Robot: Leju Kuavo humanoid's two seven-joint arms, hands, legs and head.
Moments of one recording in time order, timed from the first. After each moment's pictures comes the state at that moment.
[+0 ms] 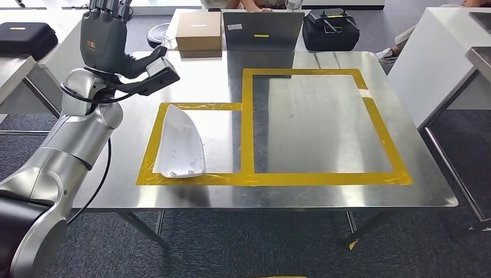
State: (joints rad) left arm -1.21 -0.09 -0.42 -0.44 -0.95 0.67 -0.38; right arm -0.04 0.12 -0.49 -0.17 0.43 0.07 0.13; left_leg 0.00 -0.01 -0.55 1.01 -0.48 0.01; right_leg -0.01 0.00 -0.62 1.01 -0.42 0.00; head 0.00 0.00
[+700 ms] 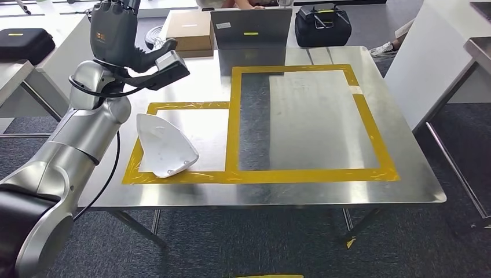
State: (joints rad) left arm -1.23 -0.11 -0.42 -0.43 -0.95 0.65 -0.38; right arm -0.04 0.12 -0.51 -0.17 0.42 0.07 0.12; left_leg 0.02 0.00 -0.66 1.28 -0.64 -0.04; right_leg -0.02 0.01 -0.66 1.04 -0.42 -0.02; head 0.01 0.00
